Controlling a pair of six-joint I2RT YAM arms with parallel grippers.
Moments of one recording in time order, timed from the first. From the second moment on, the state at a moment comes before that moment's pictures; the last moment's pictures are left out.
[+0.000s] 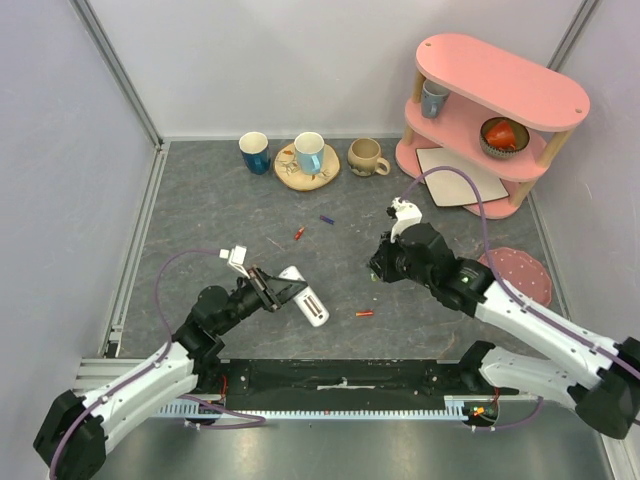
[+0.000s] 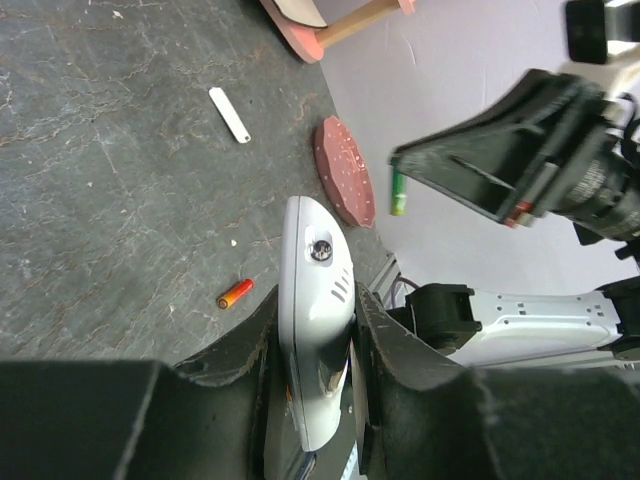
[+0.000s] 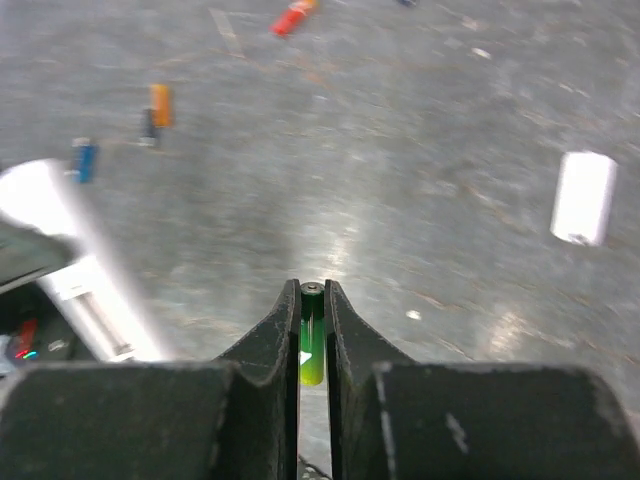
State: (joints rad) left arm -0.67 0.55 0.06 0.45 0.19 -1.05; right arm 0.79 1.04 0.80 -0.40 0.13 0.50
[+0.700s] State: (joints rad) left arm -0.66 1.02 0.09 1.10 0.37 -1.19; right arm 1.21 0.98 0.82 -0.19 0.07 0.40
